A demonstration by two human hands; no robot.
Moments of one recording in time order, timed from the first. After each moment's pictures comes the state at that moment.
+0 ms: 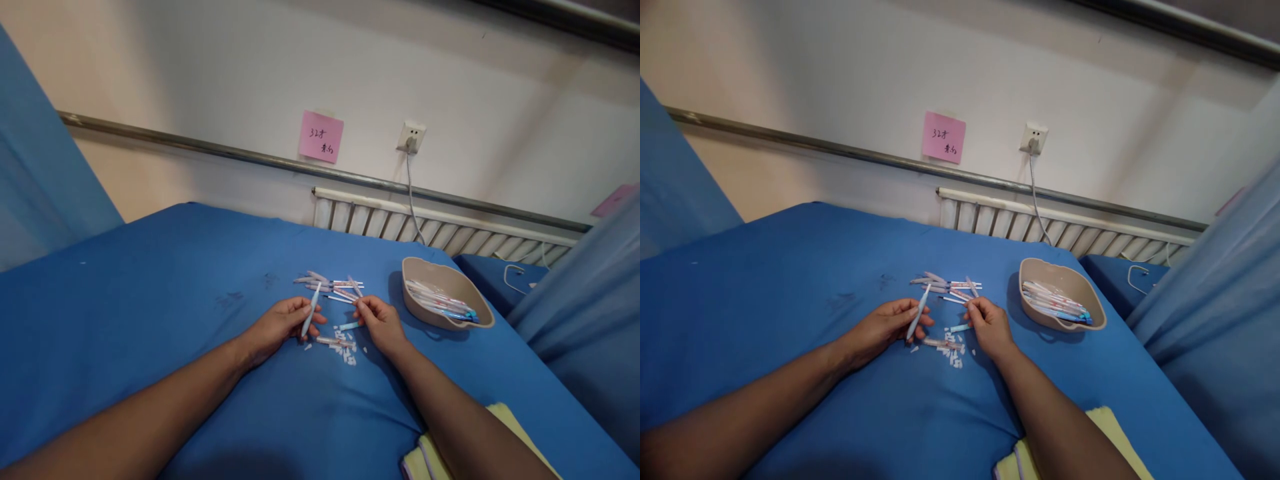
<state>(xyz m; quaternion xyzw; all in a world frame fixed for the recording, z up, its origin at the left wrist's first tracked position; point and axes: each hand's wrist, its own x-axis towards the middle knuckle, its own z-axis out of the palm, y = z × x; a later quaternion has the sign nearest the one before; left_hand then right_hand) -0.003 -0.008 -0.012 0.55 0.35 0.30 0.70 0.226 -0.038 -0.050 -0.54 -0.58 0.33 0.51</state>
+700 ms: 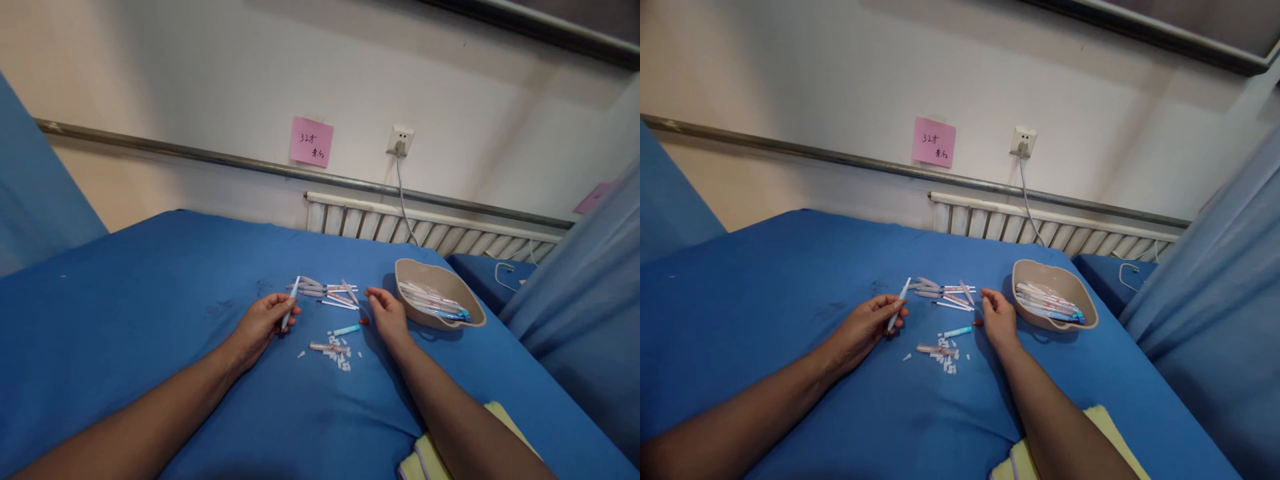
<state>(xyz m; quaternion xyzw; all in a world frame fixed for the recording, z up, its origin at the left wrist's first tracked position) -0.008 0.002 -0.006 0.48 0.43 0.42 0.64 0.251 -0.016 -0.061 -0.60 -0.47 0.27 0.59</state>
